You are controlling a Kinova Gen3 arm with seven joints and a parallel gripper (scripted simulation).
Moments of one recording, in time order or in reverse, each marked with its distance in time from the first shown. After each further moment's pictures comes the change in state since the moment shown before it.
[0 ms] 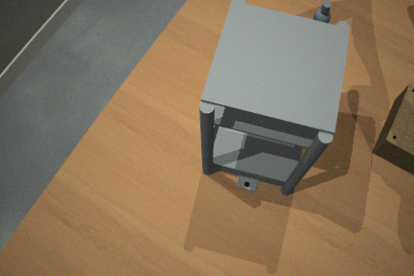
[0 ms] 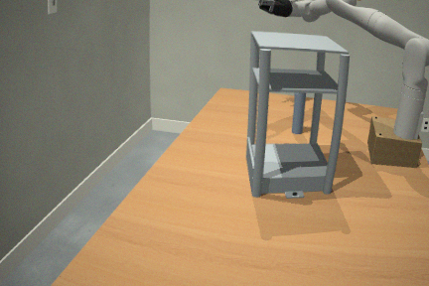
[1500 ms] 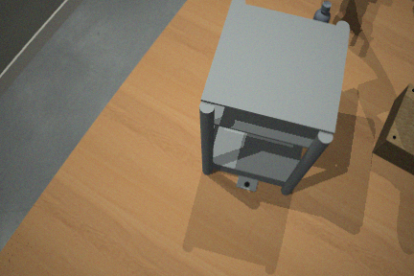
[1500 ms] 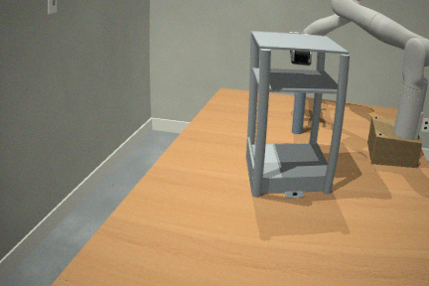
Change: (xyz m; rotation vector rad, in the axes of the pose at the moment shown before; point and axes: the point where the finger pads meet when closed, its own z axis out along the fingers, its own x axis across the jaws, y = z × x) arm -0.274 0.106 0.015 0.010 -0.714 0.267
